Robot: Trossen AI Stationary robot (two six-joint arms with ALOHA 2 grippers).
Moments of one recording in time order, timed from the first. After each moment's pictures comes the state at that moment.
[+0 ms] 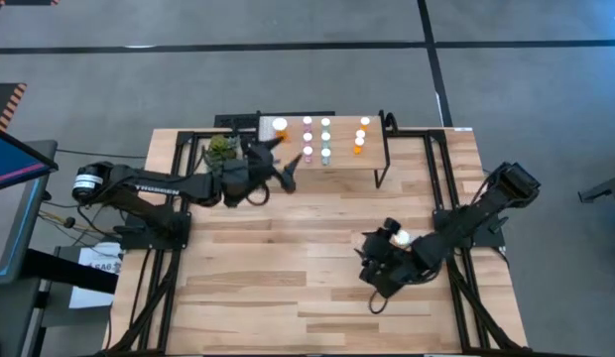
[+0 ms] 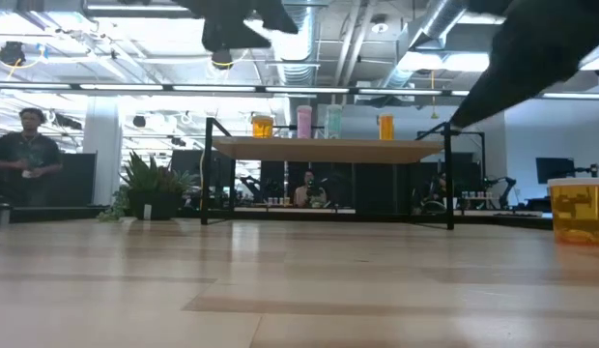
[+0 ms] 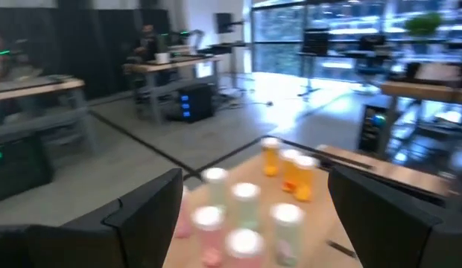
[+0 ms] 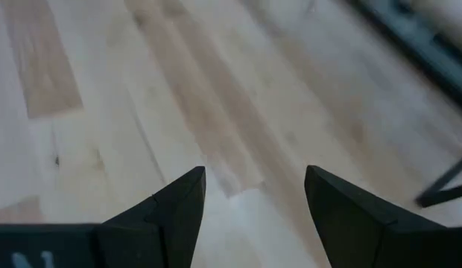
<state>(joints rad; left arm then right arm) 0.05 1.33 0.89 0.41 -0.73 -0.01 0.61 1.52 0.91 -0.59 0.84 0.83</state>
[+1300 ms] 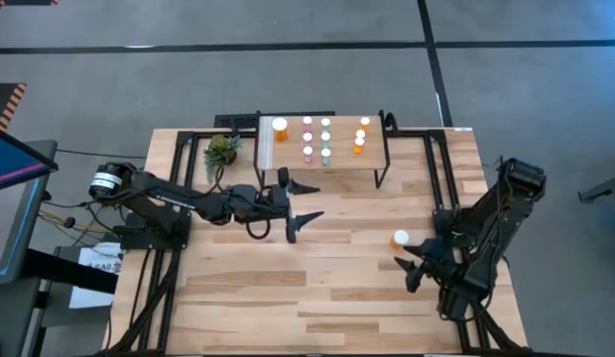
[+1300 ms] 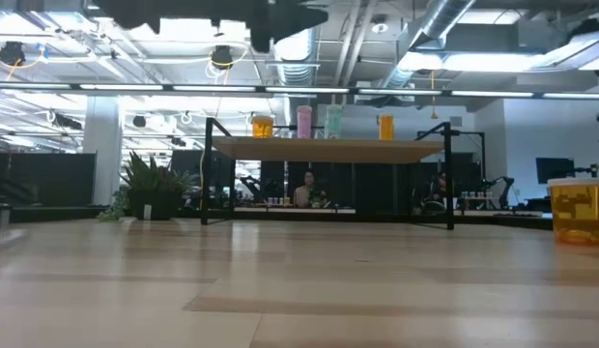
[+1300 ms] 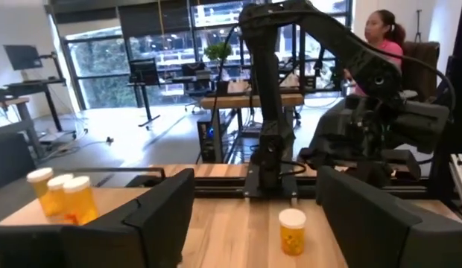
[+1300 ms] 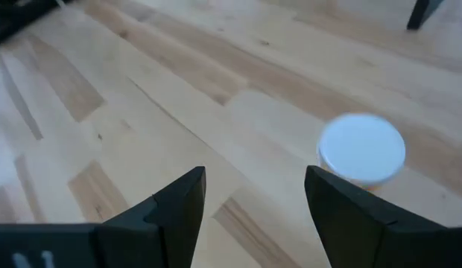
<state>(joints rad) -0.09 1.49 0.82 0.73 -0.22 0.09 1.13 1.42 0.74 -1.04 0.98 2.10</state>
